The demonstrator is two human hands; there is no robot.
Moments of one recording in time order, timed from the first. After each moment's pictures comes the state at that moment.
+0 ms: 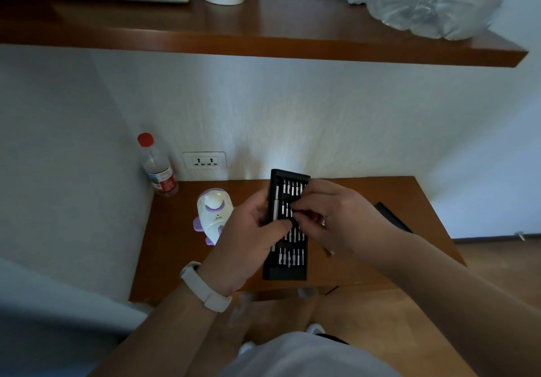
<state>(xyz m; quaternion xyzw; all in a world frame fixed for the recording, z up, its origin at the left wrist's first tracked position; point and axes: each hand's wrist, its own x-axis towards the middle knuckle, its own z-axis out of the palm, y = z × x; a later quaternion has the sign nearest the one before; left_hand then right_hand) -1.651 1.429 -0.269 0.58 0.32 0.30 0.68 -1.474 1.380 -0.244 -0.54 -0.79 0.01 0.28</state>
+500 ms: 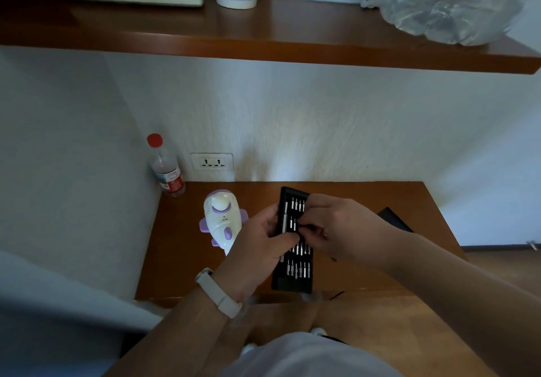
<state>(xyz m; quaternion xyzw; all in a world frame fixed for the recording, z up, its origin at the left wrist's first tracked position) -1.644 1.429 -0.292 0.56 0.36 0.27 0.69 -1.465 1.391 -0.257 -0.51 -0.84 0.03 0.17</state>
